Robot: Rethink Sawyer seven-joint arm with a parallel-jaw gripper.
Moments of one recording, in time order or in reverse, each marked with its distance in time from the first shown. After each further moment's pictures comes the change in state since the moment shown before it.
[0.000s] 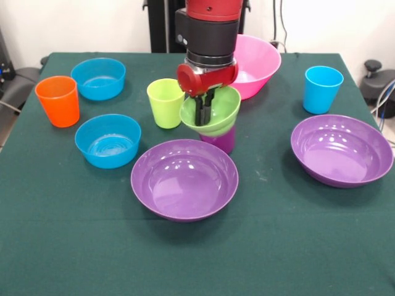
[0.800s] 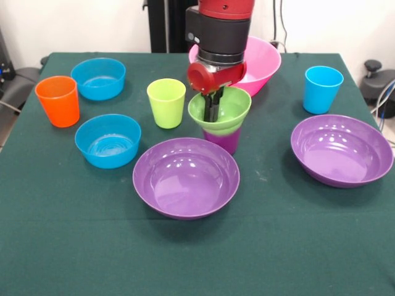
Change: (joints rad) arm 0.040 -0.013 0.009 0.002 -0.063 0.021 0.000
